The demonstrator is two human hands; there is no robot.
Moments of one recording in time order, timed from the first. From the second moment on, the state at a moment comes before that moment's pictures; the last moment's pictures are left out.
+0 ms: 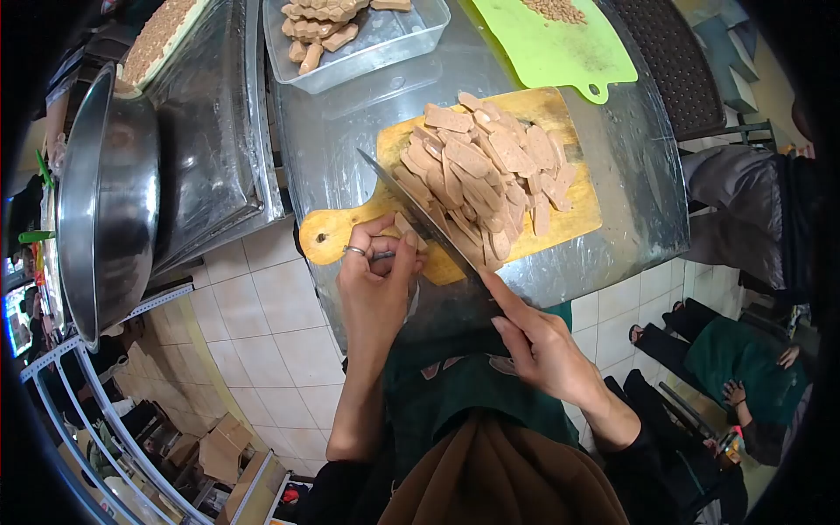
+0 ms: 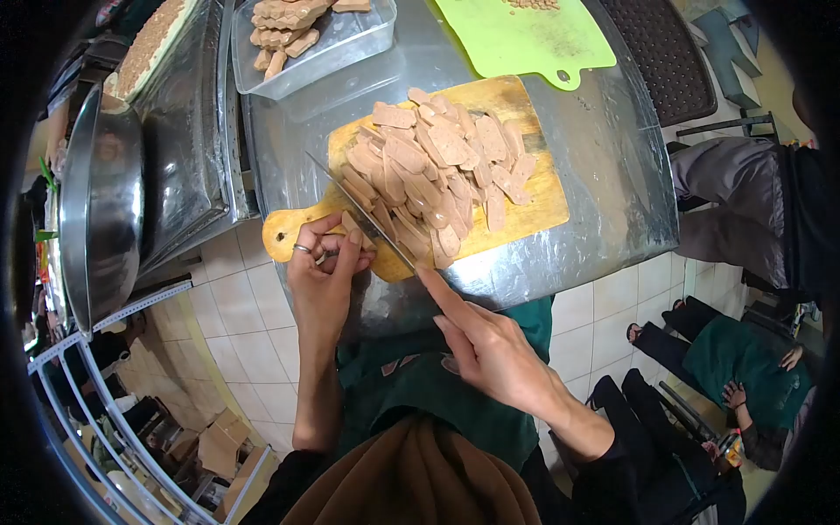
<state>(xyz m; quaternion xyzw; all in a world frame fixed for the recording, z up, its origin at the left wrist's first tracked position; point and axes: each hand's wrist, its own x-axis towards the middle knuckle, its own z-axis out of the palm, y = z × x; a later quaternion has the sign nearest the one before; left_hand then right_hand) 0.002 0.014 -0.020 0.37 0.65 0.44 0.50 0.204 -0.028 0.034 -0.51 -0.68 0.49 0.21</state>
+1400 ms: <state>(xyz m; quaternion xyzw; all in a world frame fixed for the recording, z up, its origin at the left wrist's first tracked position) 0.005 0.012 -0.015 0.34 0.65 0.45 0.51 0.169 -0.026 0.020 -0.55 -0.69 0.45 0.08</state>
